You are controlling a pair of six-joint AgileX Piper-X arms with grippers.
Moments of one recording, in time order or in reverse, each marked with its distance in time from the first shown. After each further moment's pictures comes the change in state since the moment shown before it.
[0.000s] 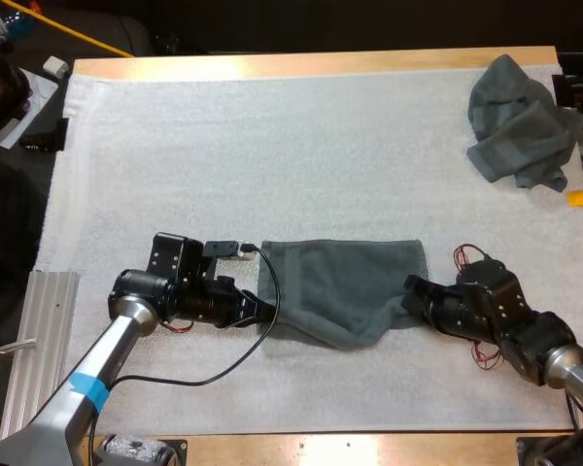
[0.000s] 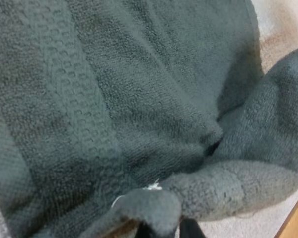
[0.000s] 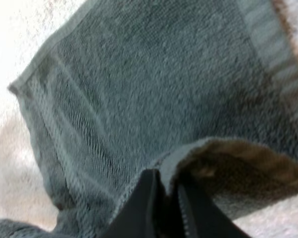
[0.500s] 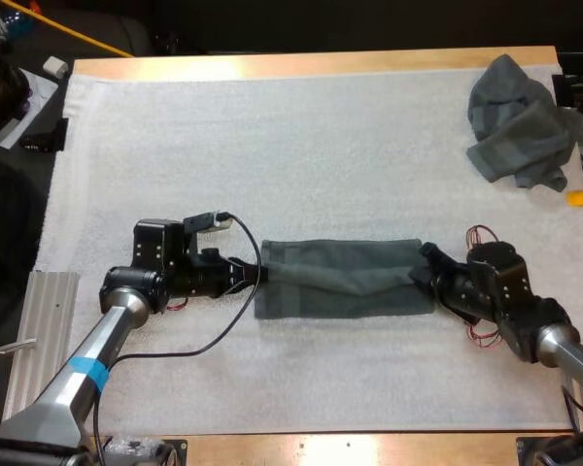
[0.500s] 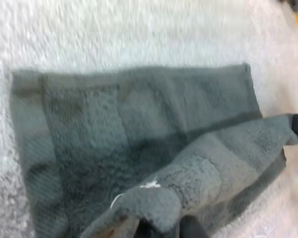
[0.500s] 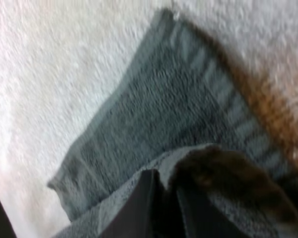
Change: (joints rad) left arm 0.101 0.073 0.007 -0.302 0.019 -0.169; right arm -0.134 0.163 0.000 -0.229 -0.014 0.146
